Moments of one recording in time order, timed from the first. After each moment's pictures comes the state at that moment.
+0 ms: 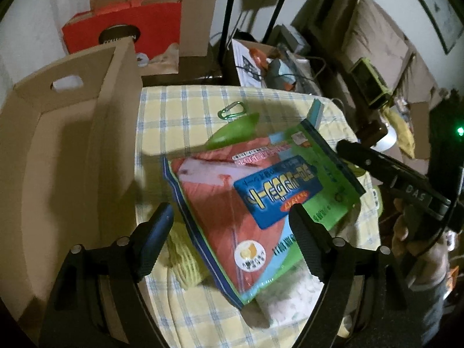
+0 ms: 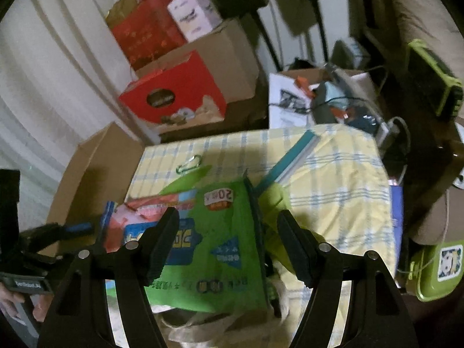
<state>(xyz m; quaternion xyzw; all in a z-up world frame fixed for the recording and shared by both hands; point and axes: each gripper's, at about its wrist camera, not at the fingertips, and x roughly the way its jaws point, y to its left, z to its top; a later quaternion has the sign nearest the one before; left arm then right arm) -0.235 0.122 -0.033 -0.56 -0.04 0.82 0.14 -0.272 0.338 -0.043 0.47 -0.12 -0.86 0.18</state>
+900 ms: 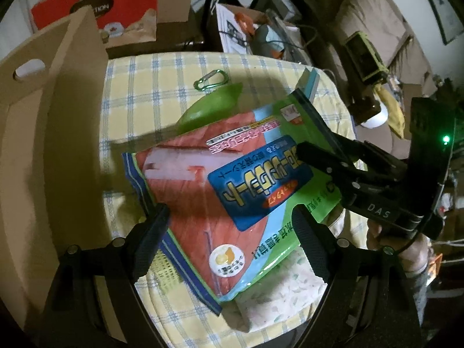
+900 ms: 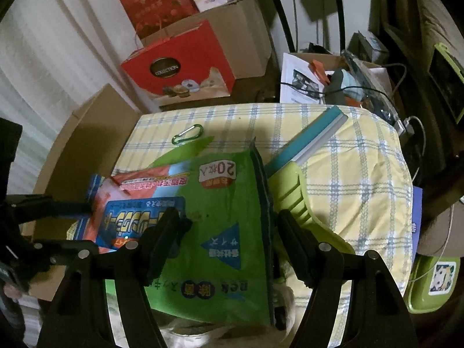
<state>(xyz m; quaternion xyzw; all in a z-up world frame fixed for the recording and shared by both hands) -0.257 0.138 -0.050 -0.63 -0.05 0.75 0.18 -0.278 0.320 -0.070 0.49 -0.07 -0.84 0.20</state>
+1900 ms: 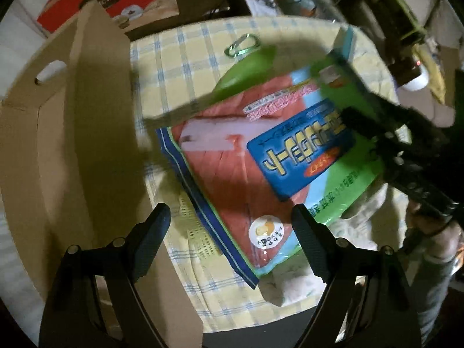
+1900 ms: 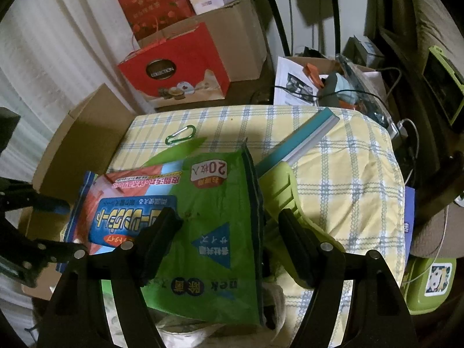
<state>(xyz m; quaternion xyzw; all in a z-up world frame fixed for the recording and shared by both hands) -0.257 0.150 -0.057 -0.70 0.07 0.70 0.10 -0.274 0.325 -0.071 0.49 -0.06 -0.85 0.19</state>
